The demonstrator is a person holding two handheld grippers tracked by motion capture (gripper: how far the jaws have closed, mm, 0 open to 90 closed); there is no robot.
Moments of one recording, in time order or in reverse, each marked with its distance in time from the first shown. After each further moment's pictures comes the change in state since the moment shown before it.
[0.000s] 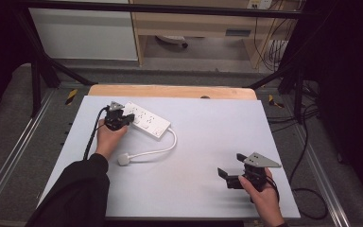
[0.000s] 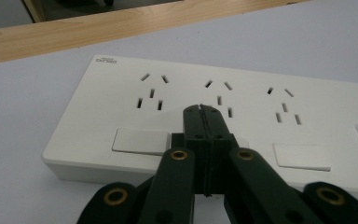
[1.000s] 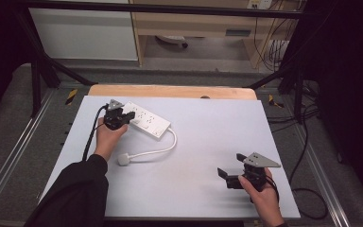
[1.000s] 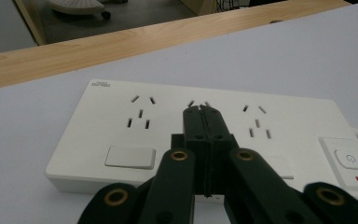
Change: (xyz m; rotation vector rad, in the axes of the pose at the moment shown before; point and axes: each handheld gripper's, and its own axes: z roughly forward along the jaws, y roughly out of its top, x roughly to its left) left arm -0.009 0.011 -0.016 -0.046 -0.015 0.014; right arm 0.001 0.000 0.001 0.002 -0.004 -0.001
